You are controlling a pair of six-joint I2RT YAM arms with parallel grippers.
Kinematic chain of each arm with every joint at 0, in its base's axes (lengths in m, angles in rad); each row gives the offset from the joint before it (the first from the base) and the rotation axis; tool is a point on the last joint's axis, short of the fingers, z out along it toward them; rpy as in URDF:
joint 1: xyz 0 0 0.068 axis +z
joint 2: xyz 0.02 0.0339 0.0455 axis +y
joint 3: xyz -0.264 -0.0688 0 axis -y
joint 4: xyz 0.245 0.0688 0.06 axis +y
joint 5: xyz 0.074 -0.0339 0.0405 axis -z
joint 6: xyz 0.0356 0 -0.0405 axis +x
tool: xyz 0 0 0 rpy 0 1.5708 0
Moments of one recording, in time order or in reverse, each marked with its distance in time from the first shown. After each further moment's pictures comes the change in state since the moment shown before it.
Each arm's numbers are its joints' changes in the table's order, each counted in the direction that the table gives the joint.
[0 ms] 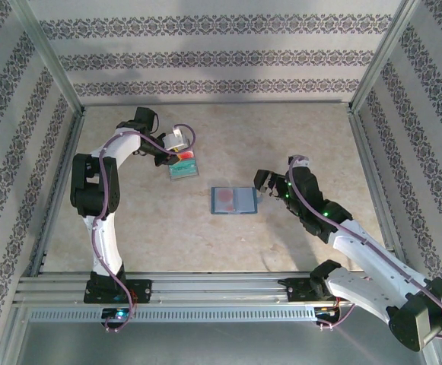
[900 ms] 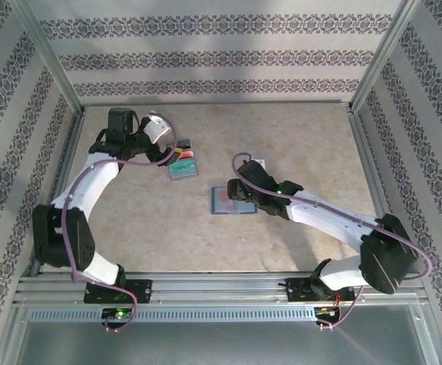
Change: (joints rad) left arm 0.000 -0.568 -0.410 -0.422 -0.029 -0.534; right arm 0.213 0.473 0.247 0.106 0.050 -0.033
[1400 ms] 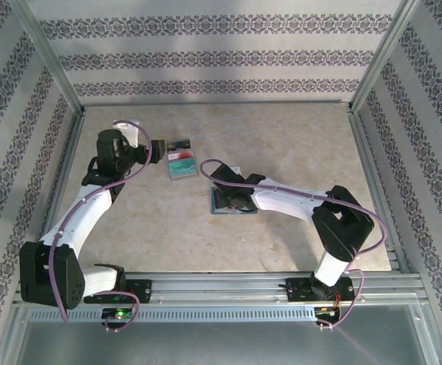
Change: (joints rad) left arm 0.000 -0.251 -0.313 -0.291 -0.431 -0.643; right arm 0.072 0.327 0.191 0.124 -0.020 0.002
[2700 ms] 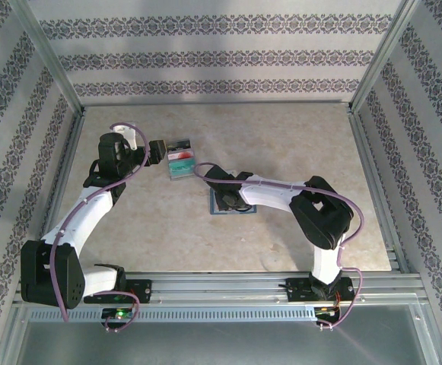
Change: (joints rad) left arm 0.000 0.006 -0.027 -0.016 0.006 -0.136; right arm -0.021 0.151 0.071 0.060 0.036 -0.012
